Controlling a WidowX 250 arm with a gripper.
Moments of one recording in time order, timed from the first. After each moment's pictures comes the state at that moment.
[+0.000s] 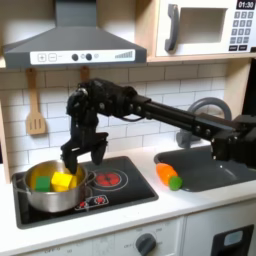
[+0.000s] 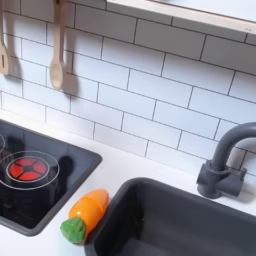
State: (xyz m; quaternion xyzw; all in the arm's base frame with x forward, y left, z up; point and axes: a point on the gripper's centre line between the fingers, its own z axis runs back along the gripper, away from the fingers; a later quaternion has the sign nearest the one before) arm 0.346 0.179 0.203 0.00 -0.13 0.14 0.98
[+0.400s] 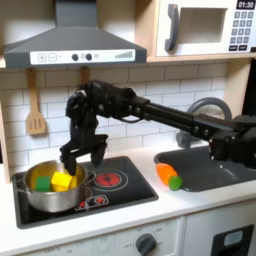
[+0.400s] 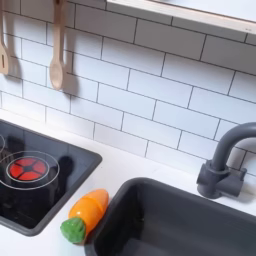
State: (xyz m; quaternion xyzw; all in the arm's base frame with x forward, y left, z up) arm 0.347 0.180 0.198 0.00 -0.12 0.12 0.98
